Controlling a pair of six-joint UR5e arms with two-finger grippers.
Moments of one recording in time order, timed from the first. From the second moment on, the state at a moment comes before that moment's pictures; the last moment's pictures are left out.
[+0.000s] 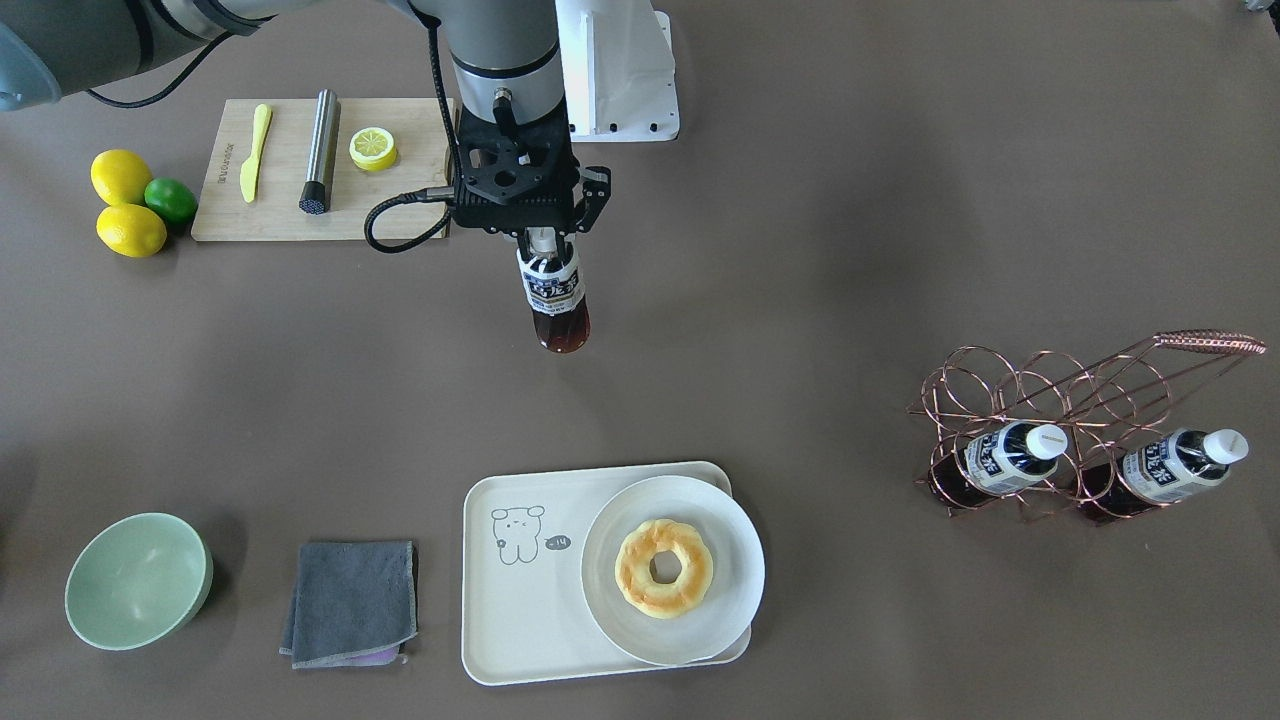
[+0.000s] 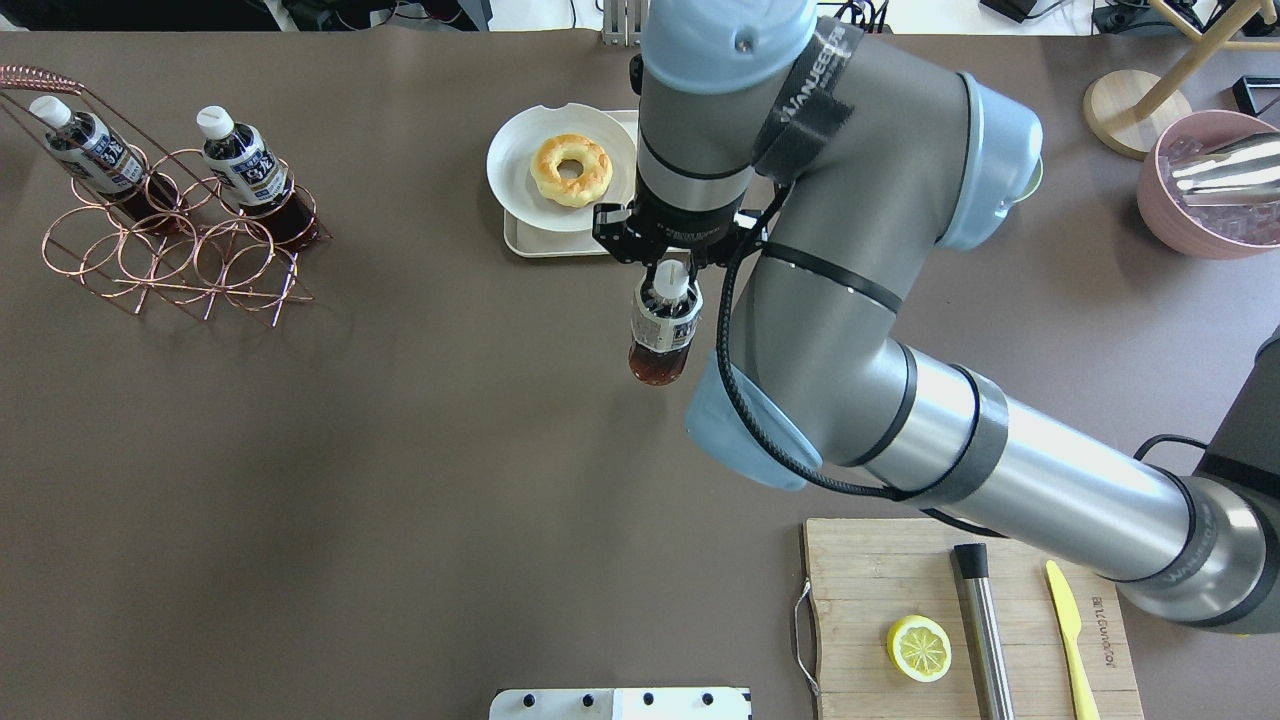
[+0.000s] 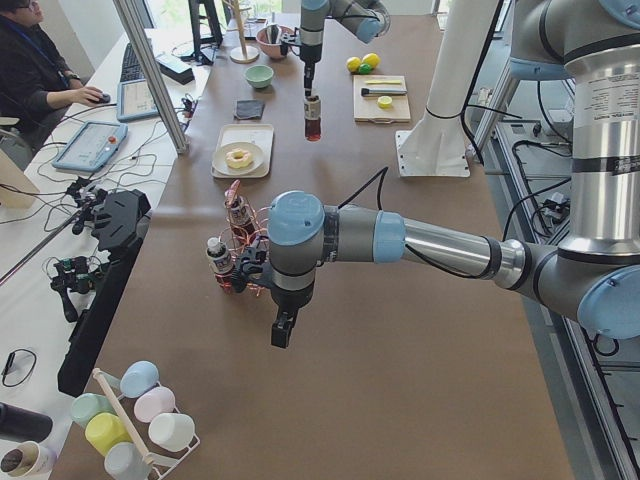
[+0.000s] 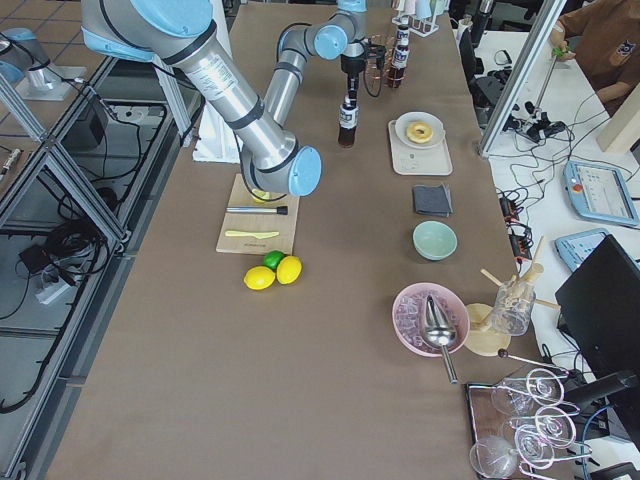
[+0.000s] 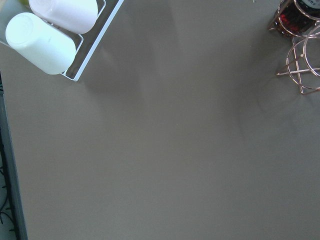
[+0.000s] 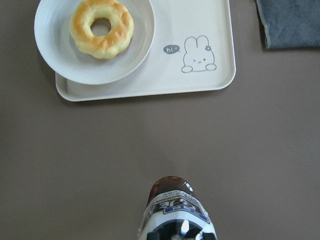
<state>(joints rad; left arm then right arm) -1.70 -1.49 -1.88 -1.38 -2.27 0.29 0.66 -0.67 1.78 -1.94 1.94 1.14</state>
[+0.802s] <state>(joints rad) -1.70 -1.50 -1.89 -1.38 -2.28 0.23 0.89 -0.46 1.32 -1.83 2.06 0.92</state>
